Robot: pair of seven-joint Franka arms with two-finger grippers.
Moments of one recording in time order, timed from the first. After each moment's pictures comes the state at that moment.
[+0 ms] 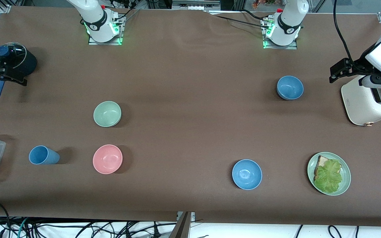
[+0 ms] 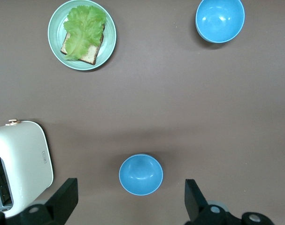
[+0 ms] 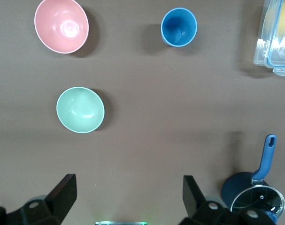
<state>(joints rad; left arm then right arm) 0.02 -0.03 -0.07 -1.65 -0.01 1.59 0.02 0.10 0.11 -0.17 -1.49 -0.02 1.48 -0.08</state>
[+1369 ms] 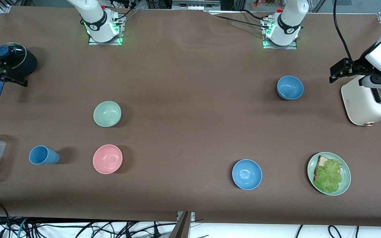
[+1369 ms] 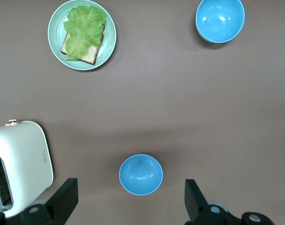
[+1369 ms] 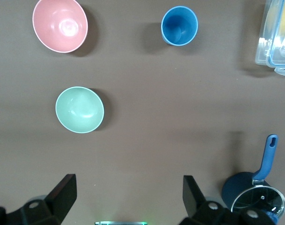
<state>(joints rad) 0.02 -0.03 -0.07 -1.65 -0.01 1.59 0.02 0.10 0.13 -0.17 -1.49 -0.01 1.49 -0.08</state>
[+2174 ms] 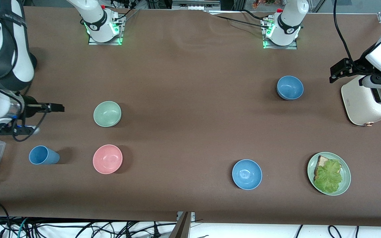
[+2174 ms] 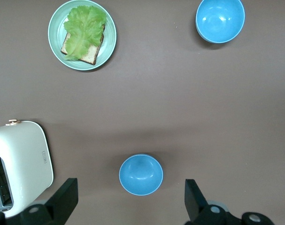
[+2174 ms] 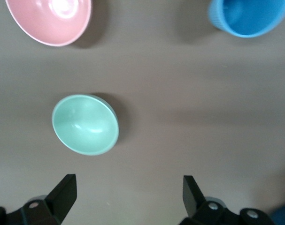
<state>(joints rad) 0.02 -0.03 -0.07 -1.65 -0.01 1.59 0.02 0.10 0.37 -0.15 -1.59 0.12 1.68 -0.08</state>
